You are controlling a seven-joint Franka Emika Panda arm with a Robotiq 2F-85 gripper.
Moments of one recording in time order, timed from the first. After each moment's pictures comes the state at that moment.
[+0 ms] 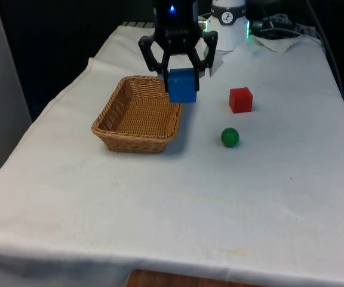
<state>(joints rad) 0.21 0.49 -0.39 -1.65 0.31 2.16 -0.37</state>
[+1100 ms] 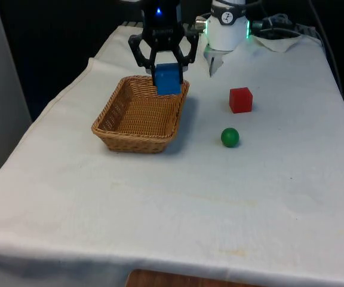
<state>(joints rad) 0.21 0.35 -0.43 -1.94 0.27 2.28 -0.50</state>
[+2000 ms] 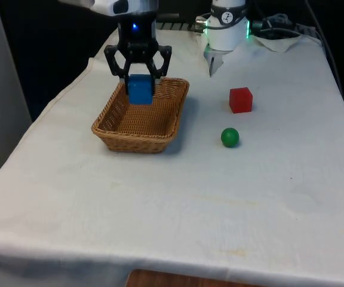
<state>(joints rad) 0.21 0.41 -0.51 -1.98 0.26 2.41 -0.60</state>
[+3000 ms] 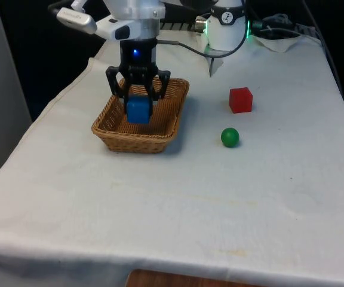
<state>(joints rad) 0.21 0.50 -0.50 -2.03 0.34 2.57 -0.59</state>
